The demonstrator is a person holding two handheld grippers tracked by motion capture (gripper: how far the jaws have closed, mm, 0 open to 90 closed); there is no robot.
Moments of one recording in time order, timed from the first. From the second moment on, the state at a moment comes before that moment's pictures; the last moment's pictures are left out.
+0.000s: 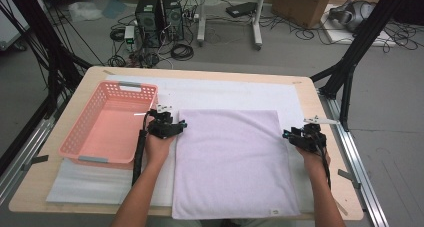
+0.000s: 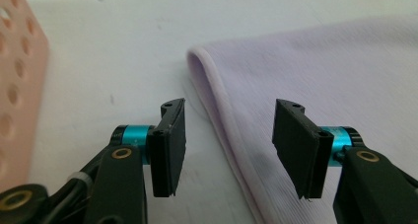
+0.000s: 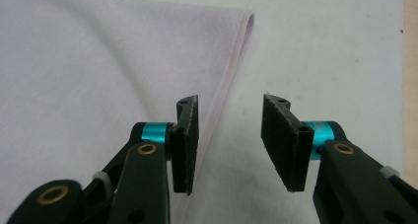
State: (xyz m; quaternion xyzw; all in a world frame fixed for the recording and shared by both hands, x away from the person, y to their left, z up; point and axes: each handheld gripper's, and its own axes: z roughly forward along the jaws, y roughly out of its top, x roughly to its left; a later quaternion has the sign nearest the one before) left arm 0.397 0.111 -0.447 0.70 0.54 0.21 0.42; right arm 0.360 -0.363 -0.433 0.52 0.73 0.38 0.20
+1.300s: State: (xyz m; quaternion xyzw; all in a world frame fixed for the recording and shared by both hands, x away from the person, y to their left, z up) left arm 0.448 0.100 -0.445 0.66 0.53 0.21 0.49; right arm 0.434 -0.351 -0.425 0.52 0.70 0.40 0.29
